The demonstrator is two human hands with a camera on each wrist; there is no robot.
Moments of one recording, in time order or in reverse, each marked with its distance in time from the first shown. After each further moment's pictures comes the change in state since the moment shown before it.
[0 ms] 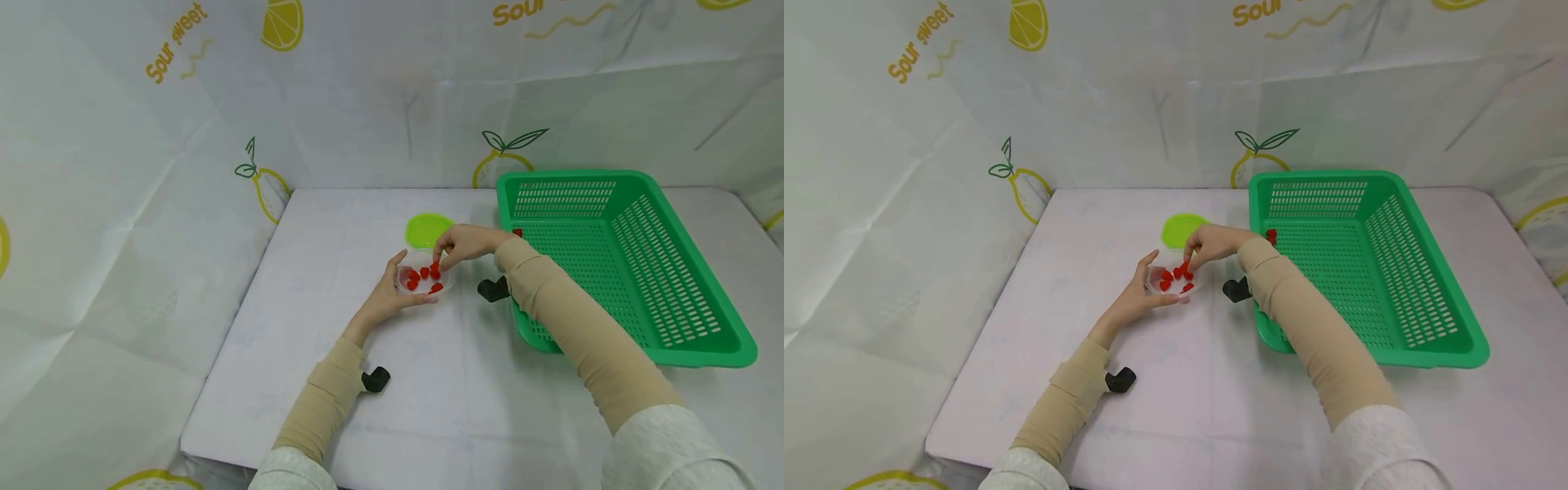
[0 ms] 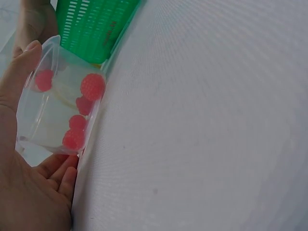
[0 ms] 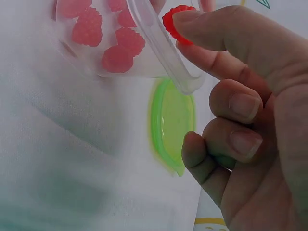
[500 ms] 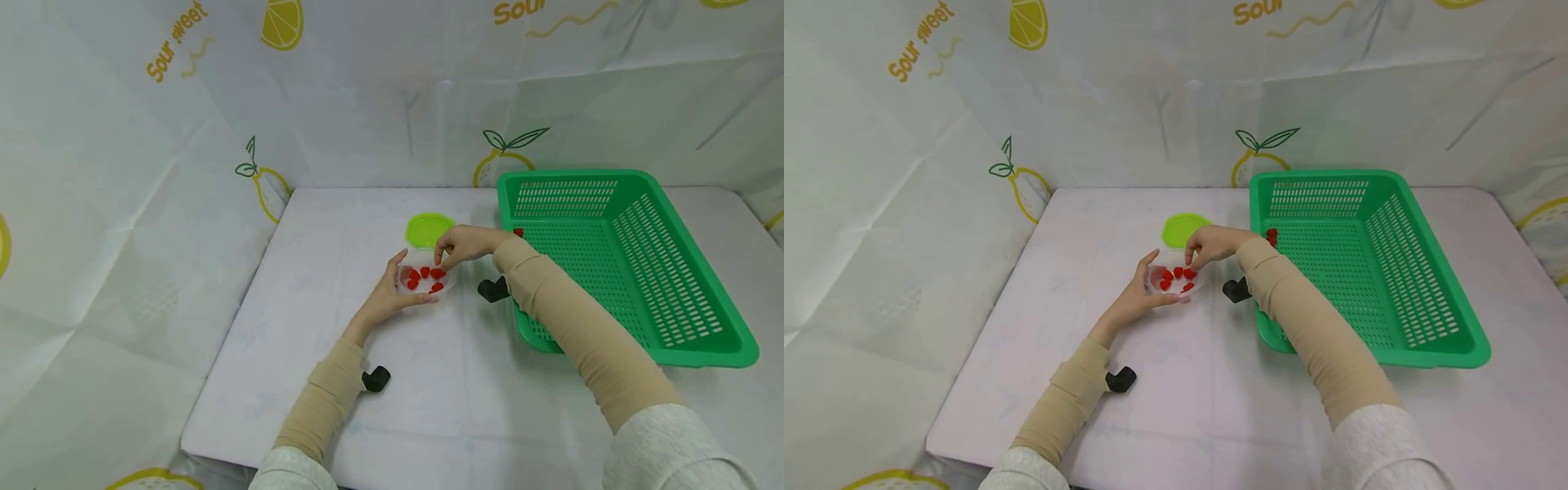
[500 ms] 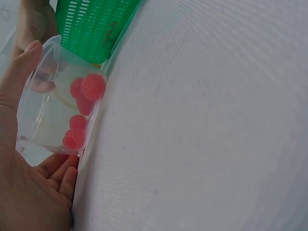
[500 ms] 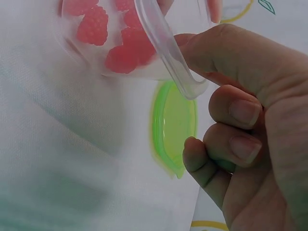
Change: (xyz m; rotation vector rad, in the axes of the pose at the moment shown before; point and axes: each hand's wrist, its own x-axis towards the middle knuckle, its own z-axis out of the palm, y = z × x) left_hand 0.000 -0.002 0.001 -0.006 0.008 -0.003; right_hand 0.001 -0.001 0.002 -0.075 -0.005 -0.008
